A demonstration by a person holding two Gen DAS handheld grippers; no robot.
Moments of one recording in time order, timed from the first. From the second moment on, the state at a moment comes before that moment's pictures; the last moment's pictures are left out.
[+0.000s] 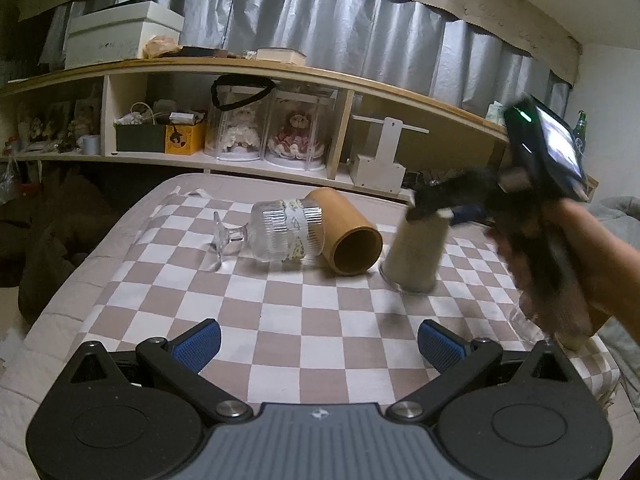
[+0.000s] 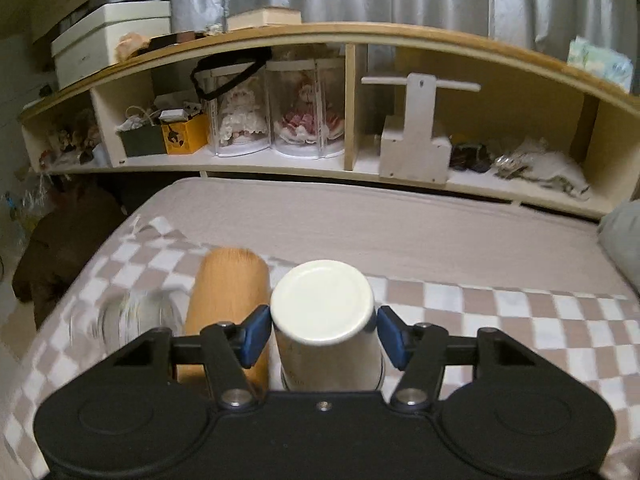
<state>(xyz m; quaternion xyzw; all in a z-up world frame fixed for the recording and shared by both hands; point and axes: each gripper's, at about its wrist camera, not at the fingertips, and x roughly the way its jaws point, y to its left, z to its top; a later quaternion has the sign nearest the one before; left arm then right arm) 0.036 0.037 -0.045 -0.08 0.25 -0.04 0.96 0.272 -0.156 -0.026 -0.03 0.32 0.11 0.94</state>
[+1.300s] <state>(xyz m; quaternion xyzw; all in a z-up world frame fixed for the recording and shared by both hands) 0.167 -0.023 -0.027 -0.20 0.41 -0.18 0.87 0.094 -0.224 -0.078 0.05 0.39 0.11 0.91</state>
